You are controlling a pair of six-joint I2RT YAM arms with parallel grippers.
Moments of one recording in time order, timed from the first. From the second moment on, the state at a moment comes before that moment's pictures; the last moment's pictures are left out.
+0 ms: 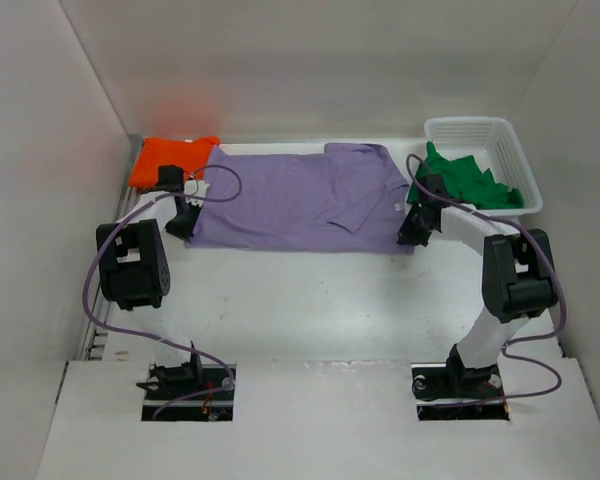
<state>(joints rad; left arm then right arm) 0.10 1.86 1.24 -0.56 -0.01 0.41 0.15 1.73 1.08 -0.44 -0.01 0.67</state>
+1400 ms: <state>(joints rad) 0.14 1.87 1.24 -0.56 0.16 0.40 0.14 1.74 1.19 -0.78 0.04 0.43</state>
